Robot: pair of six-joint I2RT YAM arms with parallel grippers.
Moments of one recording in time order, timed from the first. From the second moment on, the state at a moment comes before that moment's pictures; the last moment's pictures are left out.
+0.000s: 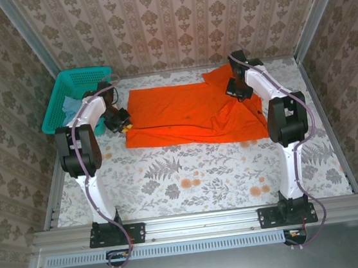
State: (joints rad) left arm -0.10 2.05 1.64 -1.02 0.24 -0.56; right arm 0.12 2.22 1.98 -0.99 0.08 0.61
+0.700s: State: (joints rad) left arm -0.30 1.83 1.44 -0.90 0.26 -0.55; right arm -0.04 1.61 1.18 -0.88 -0.25 0.56
